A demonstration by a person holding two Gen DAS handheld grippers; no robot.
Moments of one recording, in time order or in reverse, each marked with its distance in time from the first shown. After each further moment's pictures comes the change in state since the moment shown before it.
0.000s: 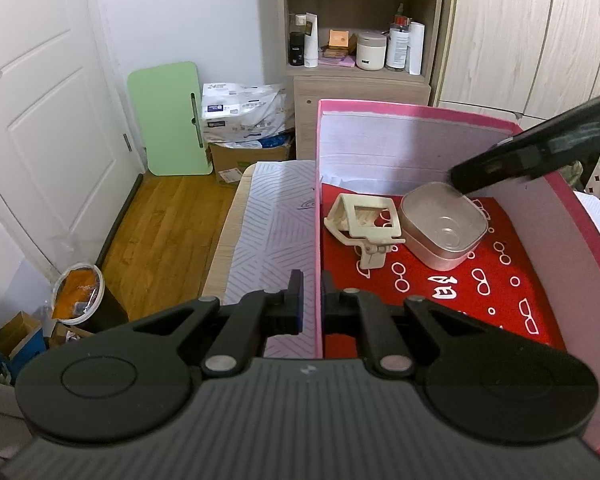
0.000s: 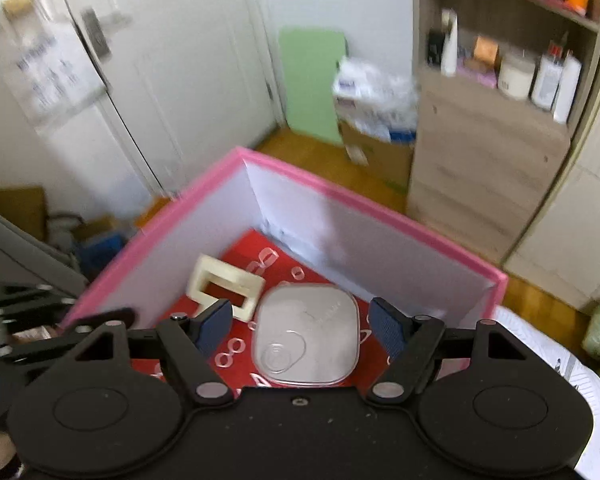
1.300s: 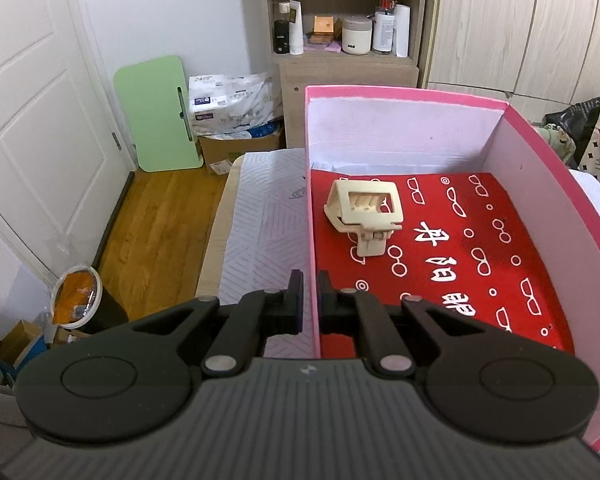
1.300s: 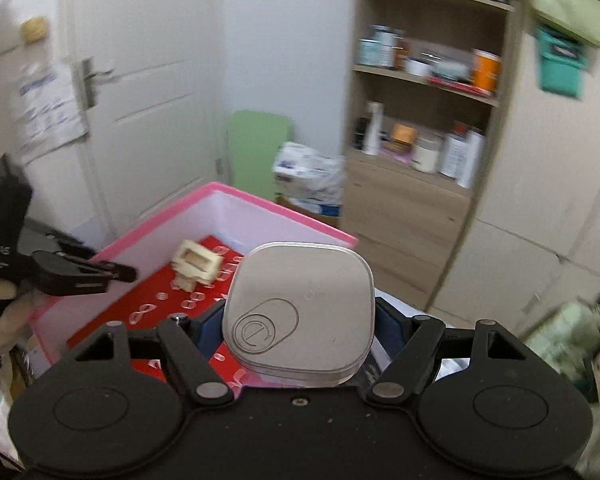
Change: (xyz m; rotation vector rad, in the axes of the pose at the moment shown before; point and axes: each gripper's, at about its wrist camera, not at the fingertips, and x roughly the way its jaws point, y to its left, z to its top) left arm 0.005 -0.001 0.003 0.049 0.040 -0.026; right arm -0.092 0.022 -0.061 -0.117 -0.182 -0.200
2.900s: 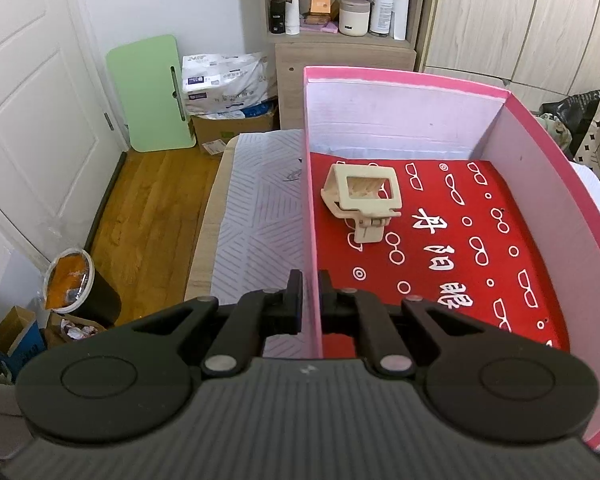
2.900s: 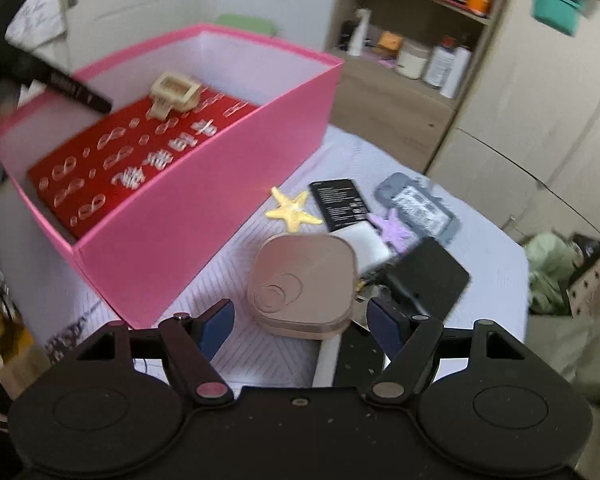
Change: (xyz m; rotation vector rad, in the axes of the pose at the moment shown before) left arm 0.008 0.002 0.003 -0.006 0.070 -0.020; right arm 0.002 0.005 -0.120 -0.011 0.252 -0.114
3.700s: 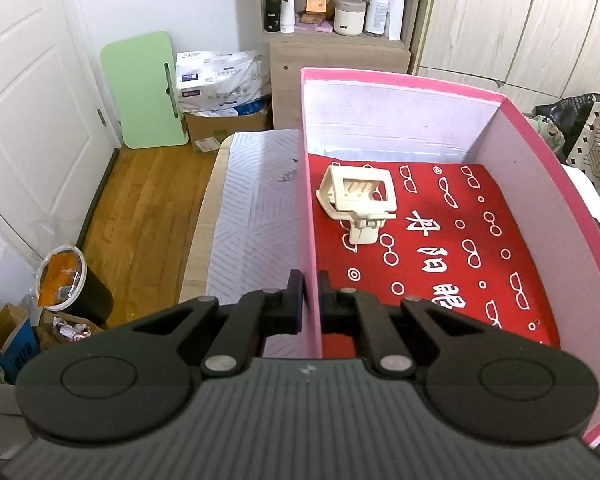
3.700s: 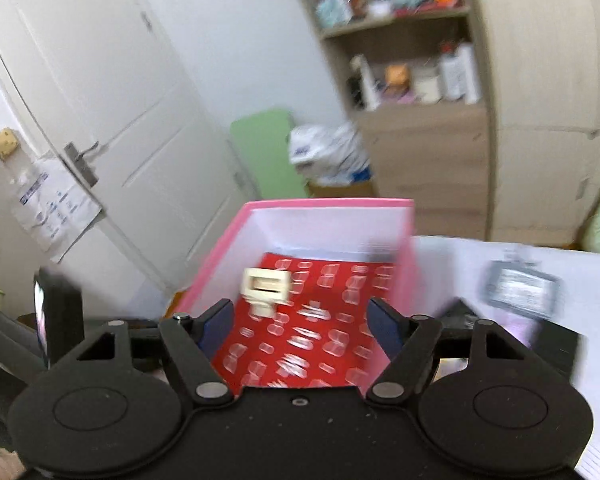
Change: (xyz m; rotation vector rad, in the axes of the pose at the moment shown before) left arm 0.000 0.003 0.004 -0.012 0.007 -0.030; right arm -0.054 -0.018 0.082 0.491 -0.224 0.256
